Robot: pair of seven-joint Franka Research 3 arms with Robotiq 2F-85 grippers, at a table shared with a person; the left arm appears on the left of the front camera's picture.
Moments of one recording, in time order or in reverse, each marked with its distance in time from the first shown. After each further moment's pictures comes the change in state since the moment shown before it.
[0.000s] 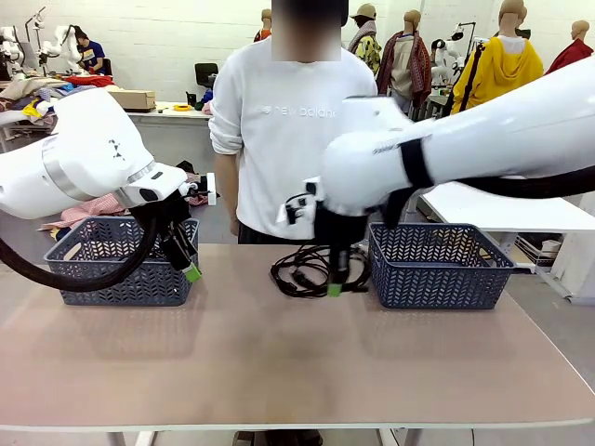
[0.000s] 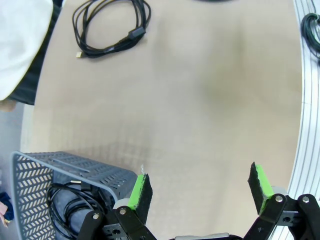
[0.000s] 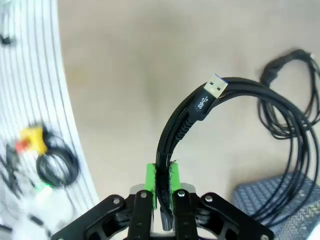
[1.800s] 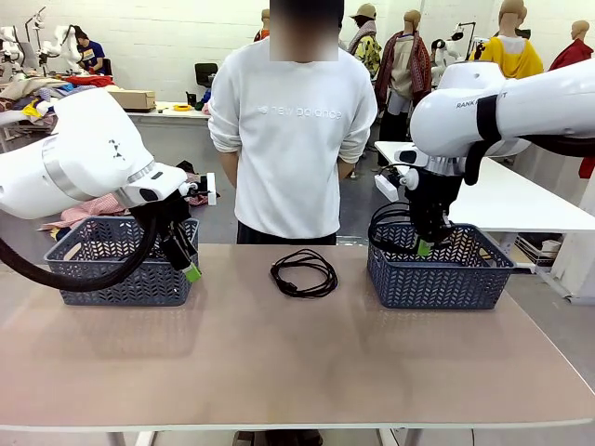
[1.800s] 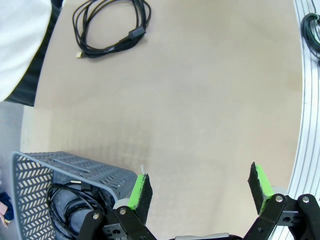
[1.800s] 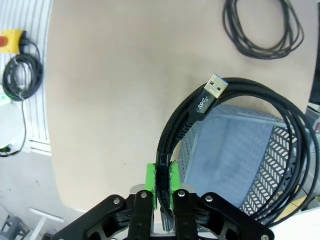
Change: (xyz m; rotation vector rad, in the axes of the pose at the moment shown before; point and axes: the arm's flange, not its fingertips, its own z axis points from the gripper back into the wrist) left arm 0.000 0.000 0.000 0.000 0.000 0.000; right arm -0.165 -0.100 0.044 -0.014 0.030 0.205
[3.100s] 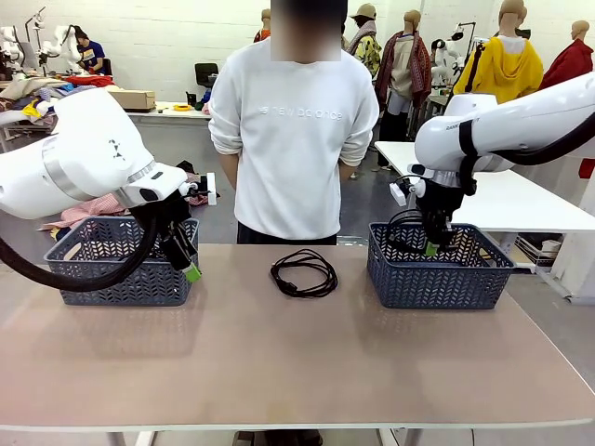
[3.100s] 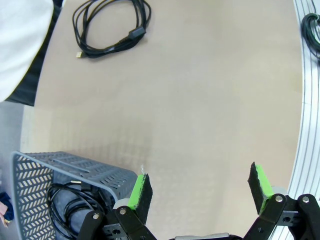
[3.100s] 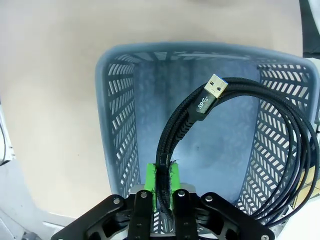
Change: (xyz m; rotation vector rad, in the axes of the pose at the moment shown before) left arm 0.000 0.000 0.000 0.000 0.000 0.000; right arm -0.076 -0.086 -0.057 0.012 -0.004 -0.154
